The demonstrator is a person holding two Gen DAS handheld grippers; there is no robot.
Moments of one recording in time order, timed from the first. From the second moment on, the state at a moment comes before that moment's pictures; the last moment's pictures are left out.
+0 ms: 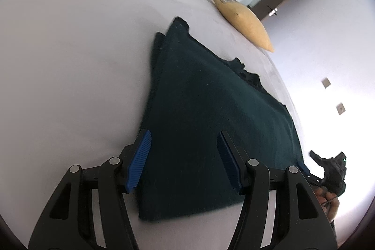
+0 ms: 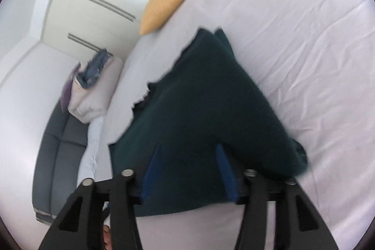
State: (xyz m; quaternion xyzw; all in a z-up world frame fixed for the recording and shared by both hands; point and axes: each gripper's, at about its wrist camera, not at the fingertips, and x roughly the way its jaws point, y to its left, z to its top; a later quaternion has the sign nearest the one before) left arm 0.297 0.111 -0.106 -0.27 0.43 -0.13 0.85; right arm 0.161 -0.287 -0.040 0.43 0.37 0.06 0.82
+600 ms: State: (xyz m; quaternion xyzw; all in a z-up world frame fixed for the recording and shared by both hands) left arm 0.270 0.045 -0.109 -0.17 0.46 -0.21 0.85; right arm 0.167 -0.211 -0.088 0.46 0.43 0.19 0.75
